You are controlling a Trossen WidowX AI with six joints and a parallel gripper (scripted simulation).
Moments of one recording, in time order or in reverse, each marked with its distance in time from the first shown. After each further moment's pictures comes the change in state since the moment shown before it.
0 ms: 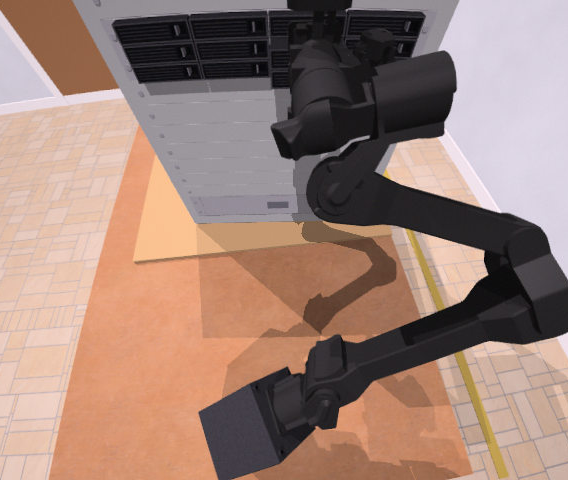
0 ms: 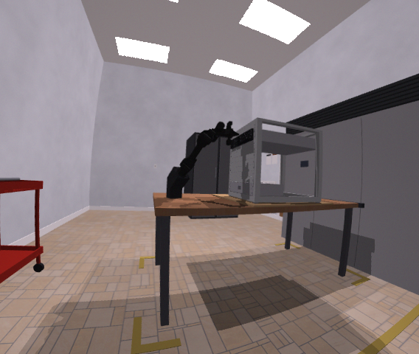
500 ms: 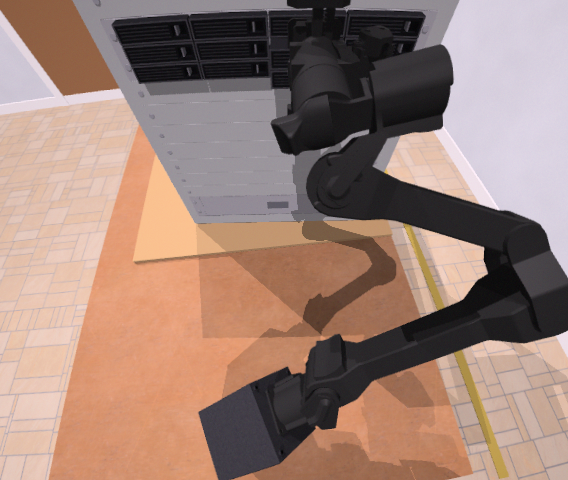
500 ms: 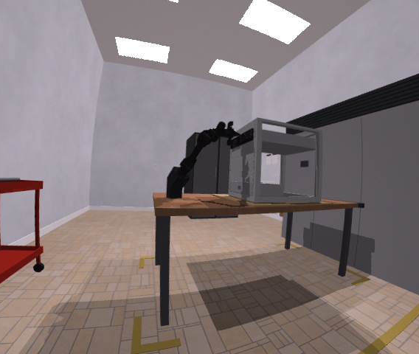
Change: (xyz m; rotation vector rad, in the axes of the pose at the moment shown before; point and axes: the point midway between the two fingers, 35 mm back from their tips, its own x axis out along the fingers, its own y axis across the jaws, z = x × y) arm 0.007 0.000 0.000 0.000 0.001 0.000
